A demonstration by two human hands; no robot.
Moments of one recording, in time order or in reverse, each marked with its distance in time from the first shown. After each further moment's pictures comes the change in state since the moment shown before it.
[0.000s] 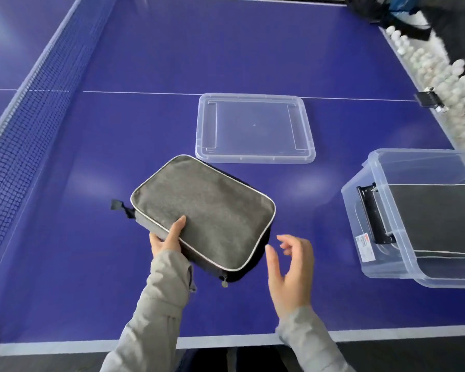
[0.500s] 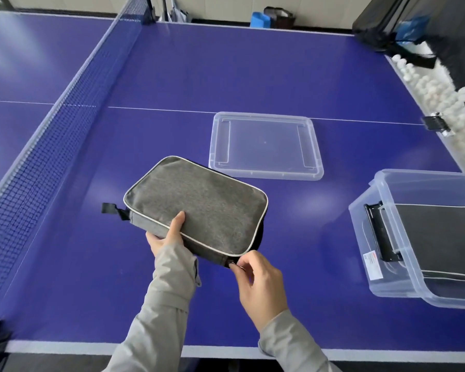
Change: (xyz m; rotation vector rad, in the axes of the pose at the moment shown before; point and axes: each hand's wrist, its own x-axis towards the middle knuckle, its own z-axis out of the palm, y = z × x) left_hand -0.012 0.033 0.000 -0.184 0.086 0.126; right_hand -0.008 -0.049 0.025 -0.020 -0.270 -0.231
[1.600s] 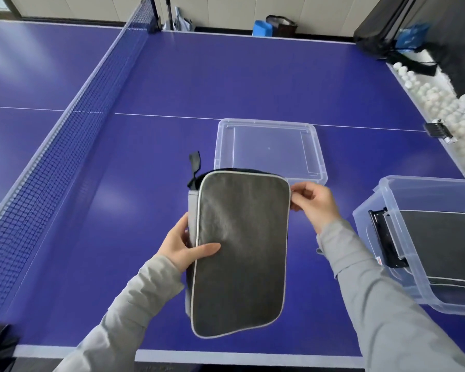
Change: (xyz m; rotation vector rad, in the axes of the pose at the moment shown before) left_hand 0.009 0.032 -0.025 0.492 -0.911 0.188; right_hand 0.151 0.060 -0.061 0.498 -0.098 0.489
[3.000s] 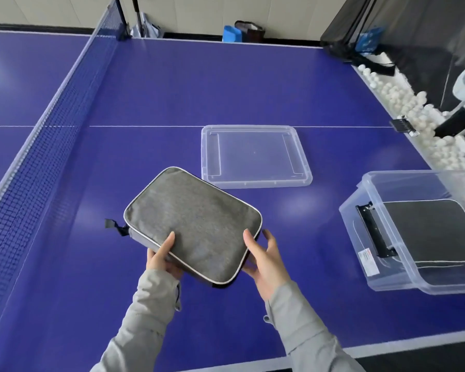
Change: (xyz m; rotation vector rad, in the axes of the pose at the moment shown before) left_hand 0.027 -0.033 -0.022 -0.682 0.494 -0.311; right_hand -0.094 0.021 0.101 0.599 0.049 0.524
